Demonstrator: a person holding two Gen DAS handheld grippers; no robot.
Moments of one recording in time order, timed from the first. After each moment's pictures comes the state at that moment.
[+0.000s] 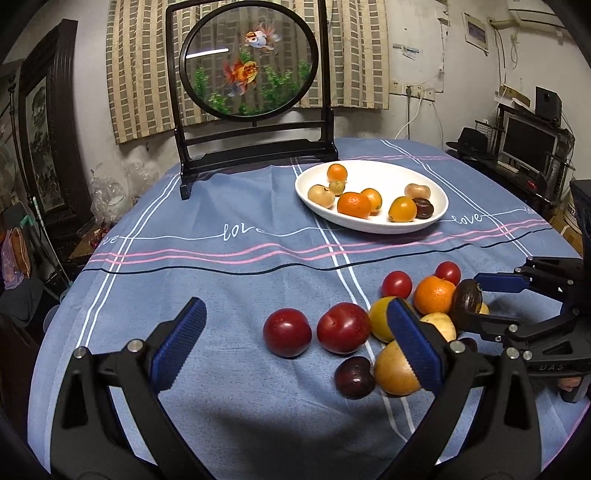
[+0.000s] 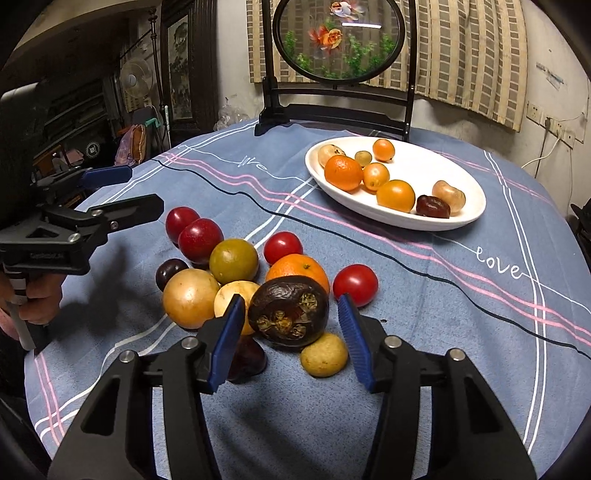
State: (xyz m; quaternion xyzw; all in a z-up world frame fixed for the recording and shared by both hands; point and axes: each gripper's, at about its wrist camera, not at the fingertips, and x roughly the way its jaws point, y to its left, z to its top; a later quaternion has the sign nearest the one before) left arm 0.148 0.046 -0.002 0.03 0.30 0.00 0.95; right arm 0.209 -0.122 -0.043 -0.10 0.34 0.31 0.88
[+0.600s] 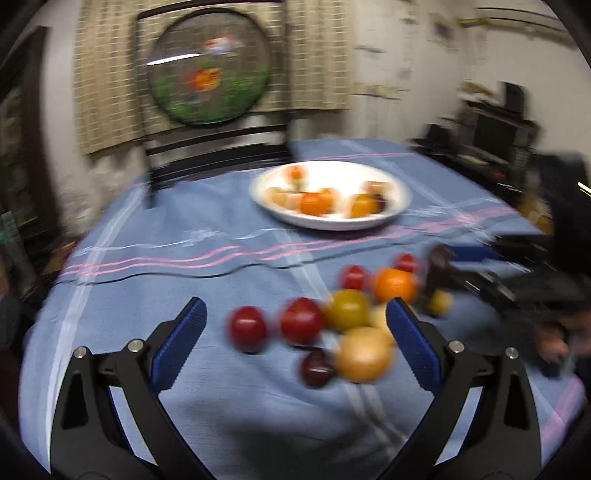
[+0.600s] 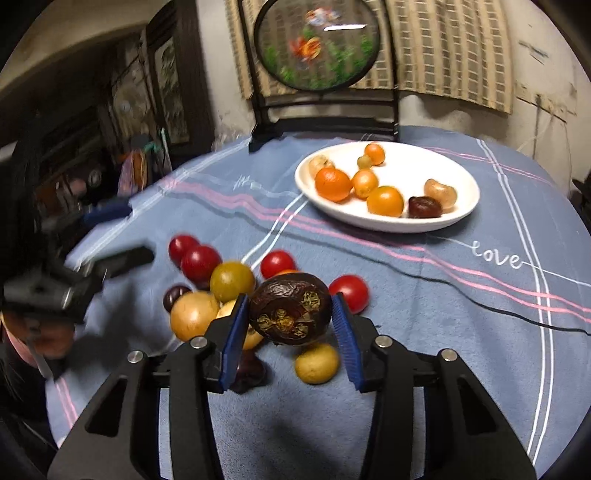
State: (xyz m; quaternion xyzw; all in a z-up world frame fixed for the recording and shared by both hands) left arm 0.133 0.031 0.003 0.04 0.29 -0.11 0.95; right arm 0.218 -0.141 -0.029 -0.03 0.34 0.32 0.89
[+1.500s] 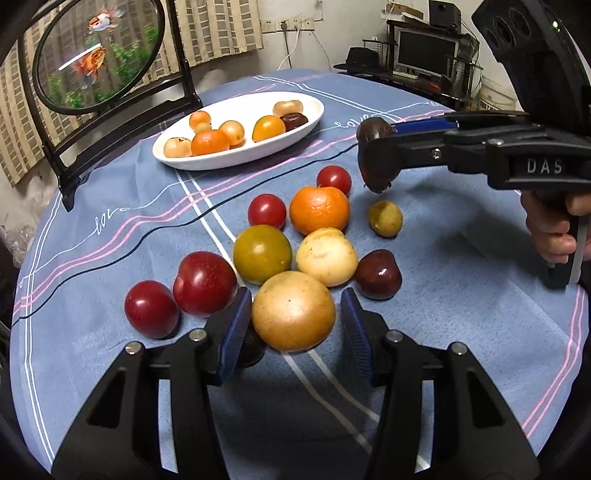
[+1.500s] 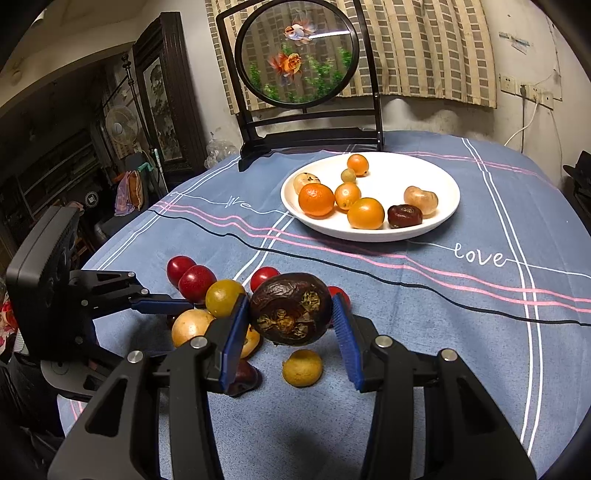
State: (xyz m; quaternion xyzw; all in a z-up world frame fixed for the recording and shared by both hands) left arm 0.155 -0.012 -0.043 0.14 0.39 -0.21 0.88; right arm 0.219 -0.156 -0.020 -0.01 0.33 0.31 0.89
